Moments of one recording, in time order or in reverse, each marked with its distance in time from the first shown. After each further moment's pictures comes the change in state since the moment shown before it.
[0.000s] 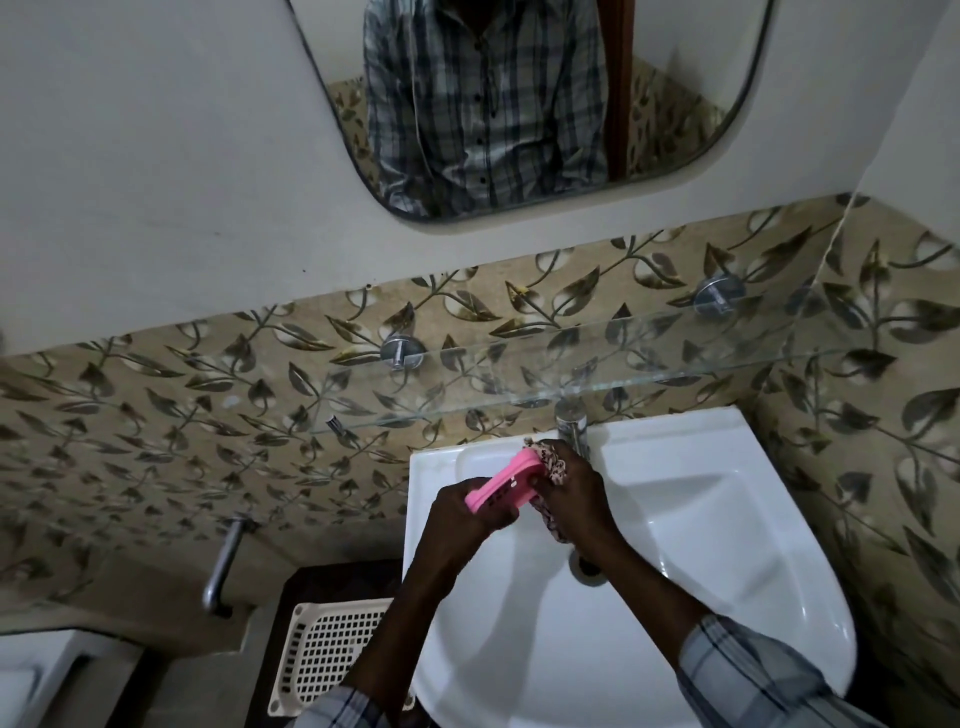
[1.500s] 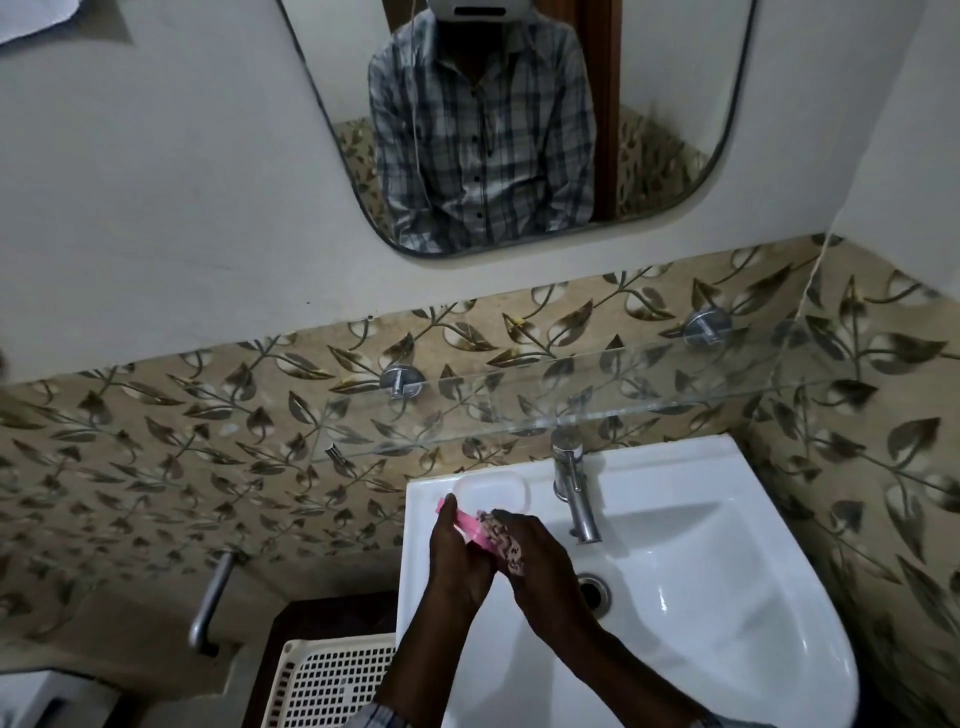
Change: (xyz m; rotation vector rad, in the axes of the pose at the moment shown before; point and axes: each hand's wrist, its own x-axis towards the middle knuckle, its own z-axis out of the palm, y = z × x) left_hand 0.020 0.007 0.023 -1.165 0.118 -0.490; right_hand -0.054 0.005 0.035 -0.100 -0.061 -0.277
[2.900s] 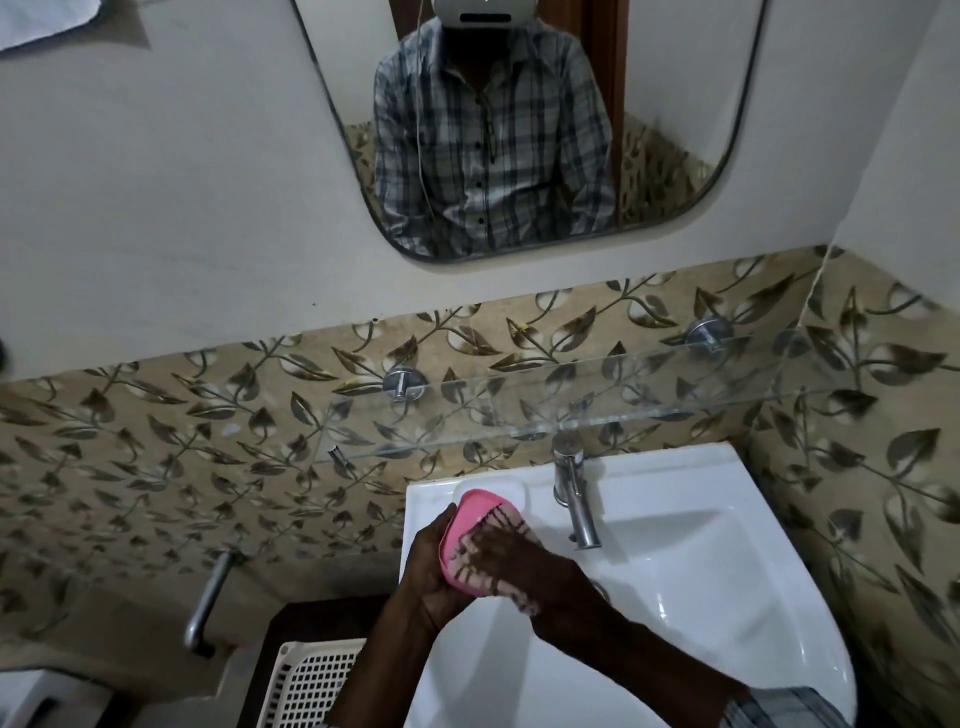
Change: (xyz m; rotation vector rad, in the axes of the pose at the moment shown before) left_hand -0.025 0.024 -0.019 0.032 -0.360 -0.307; right_hand 0.008 0.004 -0.046 -0.201 -0.248 -0.585
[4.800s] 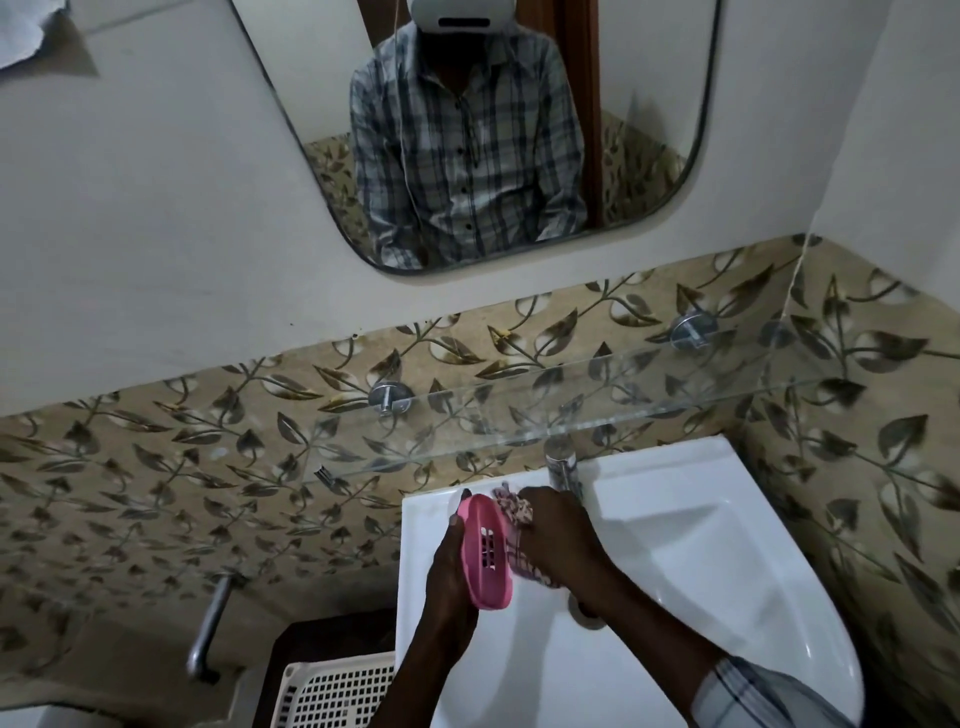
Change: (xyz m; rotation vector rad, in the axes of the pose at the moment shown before) left_hand 0.023 -0.026 -0.006 0.519 0.385 0.476; right_hand 0.058 0.004 -0.019 -0.112 -0.067 0.765
